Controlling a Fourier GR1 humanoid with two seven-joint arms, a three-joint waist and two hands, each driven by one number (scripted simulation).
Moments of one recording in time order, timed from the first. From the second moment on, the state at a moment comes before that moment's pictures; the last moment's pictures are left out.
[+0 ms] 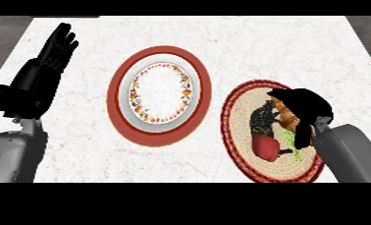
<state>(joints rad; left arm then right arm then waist) -0.29 0.32 0.06 -1.60 0.09 -0.04 0.13 -0.36 -0.48 0.32 -1.23 0.89 0.50 0.16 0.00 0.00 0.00</state>
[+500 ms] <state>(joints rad) -0.27 0.31 0.07 -1.62 0.07 -0.04 0.13 -0.35 -0.45 0.27 -1.25 0.98 0.20 0.04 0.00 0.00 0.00</state>
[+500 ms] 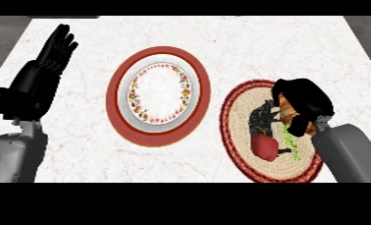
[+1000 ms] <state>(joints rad) -0.19 0.34 0.13 -1.64 0.08 -0.03 0.13 0.00 -0.35 0.16 -1.55 1.08 0.03 0.55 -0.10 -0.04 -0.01</state>
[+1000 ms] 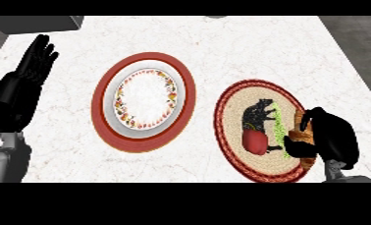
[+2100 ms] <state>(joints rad) -0.28 0.30 0.08 -1.61 0.07 -0.06 0.13 -0.20 -0.02 0.79 -2.16 1.37 0.09 1.08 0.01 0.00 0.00</state>
